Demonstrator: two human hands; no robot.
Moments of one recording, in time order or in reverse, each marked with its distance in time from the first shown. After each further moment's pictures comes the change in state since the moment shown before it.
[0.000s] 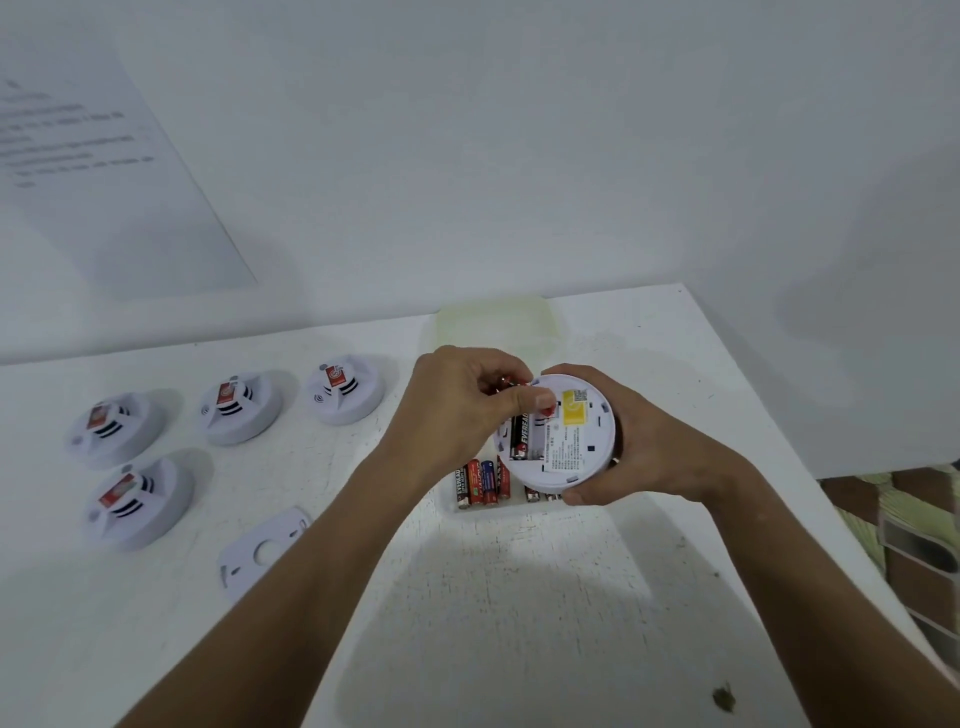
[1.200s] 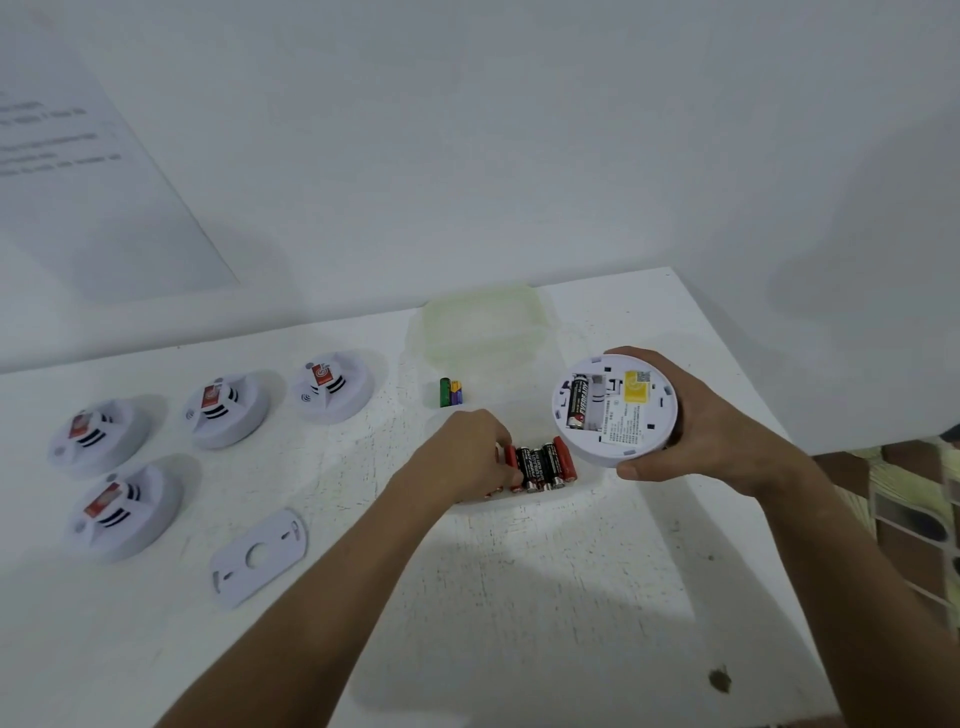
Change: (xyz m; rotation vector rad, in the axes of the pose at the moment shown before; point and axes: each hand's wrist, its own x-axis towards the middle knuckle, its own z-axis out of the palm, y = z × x) left_hand 0.007 -0.054 0.042 0.612 -0.489 -0.218; right_hand -0.038 0.020 -0.031 -0.002 0.166 0.033
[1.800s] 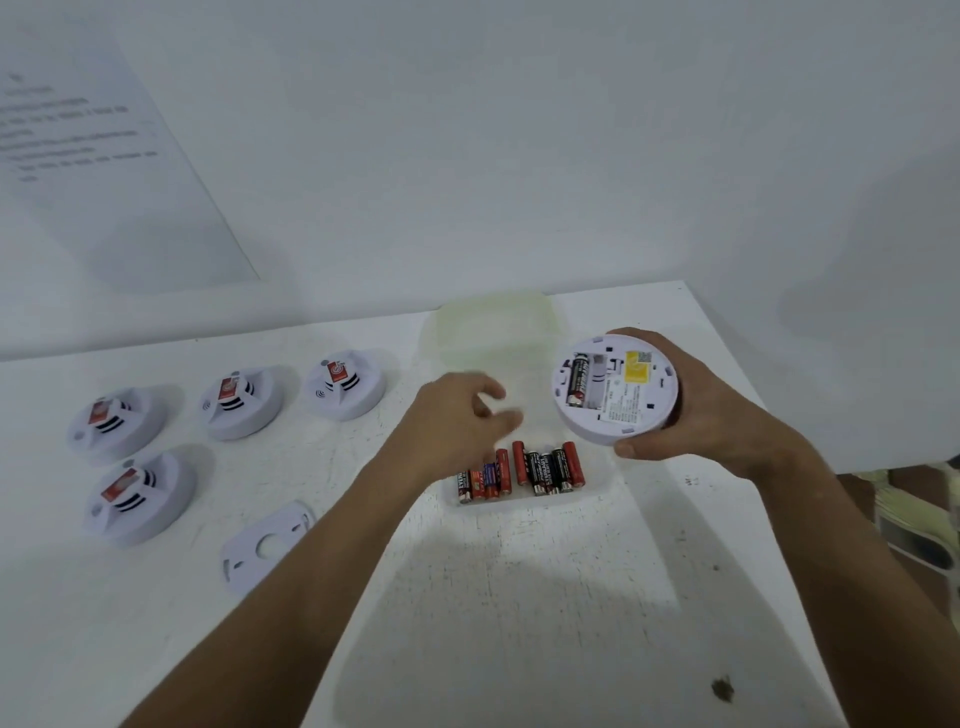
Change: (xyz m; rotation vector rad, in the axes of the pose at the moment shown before) left_hand -0.032 -0.001 -0.036 -0.466 0.231 -0.016; right_hand 0.017 -0.021 0.001 0.026 0.003 -0.035
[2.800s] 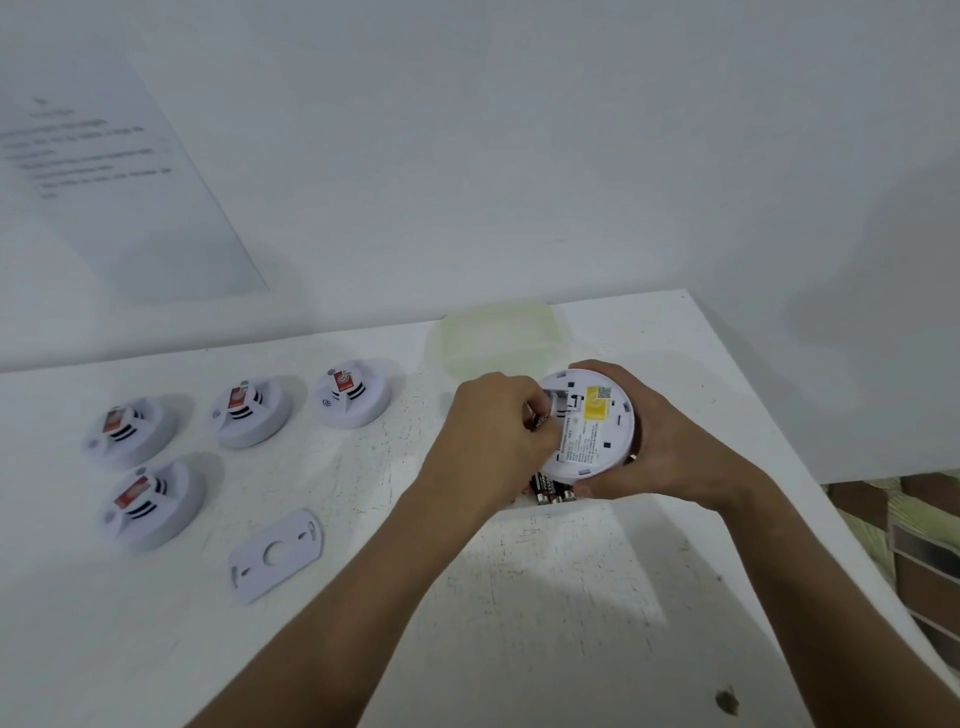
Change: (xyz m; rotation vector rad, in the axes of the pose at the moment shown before) left_hand -0.025 0.039 0.014 0.193 0.246 0.203; right_hand 0.004 0.007 0.033 -0.064 -0.019 -0.049
